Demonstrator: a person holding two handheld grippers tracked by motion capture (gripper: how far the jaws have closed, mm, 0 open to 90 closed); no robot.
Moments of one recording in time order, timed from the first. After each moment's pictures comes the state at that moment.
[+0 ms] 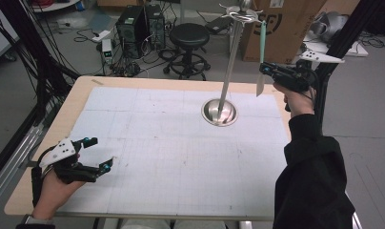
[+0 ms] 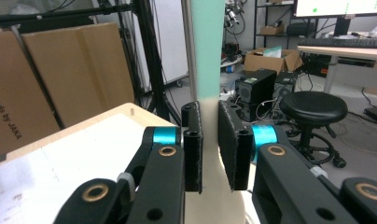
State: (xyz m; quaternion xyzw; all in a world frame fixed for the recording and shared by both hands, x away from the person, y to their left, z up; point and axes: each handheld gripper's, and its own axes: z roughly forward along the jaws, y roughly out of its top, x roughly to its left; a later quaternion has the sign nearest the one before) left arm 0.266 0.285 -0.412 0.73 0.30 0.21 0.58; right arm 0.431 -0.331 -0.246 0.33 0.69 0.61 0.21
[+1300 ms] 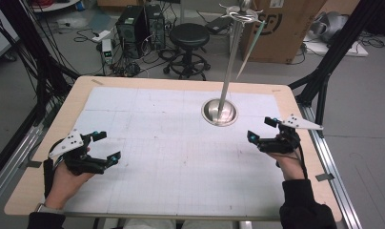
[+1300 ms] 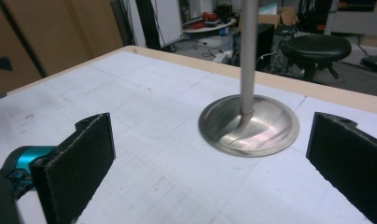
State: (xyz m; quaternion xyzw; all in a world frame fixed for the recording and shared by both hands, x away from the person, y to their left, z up) left arm 0.288 0.271 -0.412 0.71 0.30 0.19 0.60; right arm 0.326 -0.318 -0.374 0.37 0.71 0.57 0.20
